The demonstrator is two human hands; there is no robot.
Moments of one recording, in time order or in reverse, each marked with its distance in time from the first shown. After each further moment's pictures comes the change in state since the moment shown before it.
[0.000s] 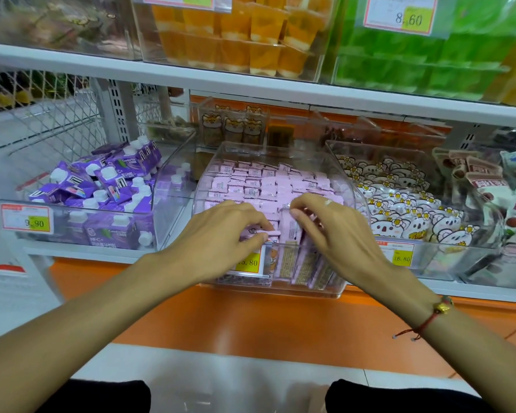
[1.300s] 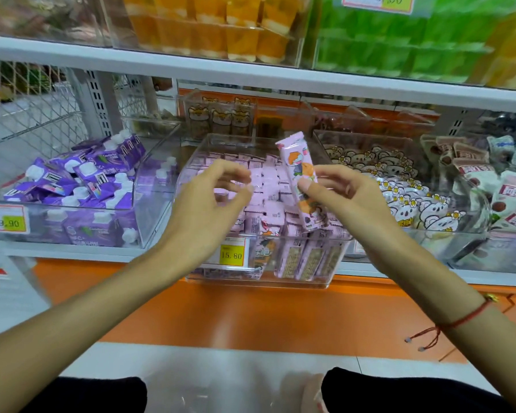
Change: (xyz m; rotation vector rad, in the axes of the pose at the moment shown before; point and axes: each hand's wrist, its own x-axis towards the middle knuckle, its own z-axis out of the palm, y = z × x) left_hand 0.010 0.019 0.000 -0.651 0.382 -0.181; right_hand 0.002 -0.002 -0.034 0.848 0.067 0.600
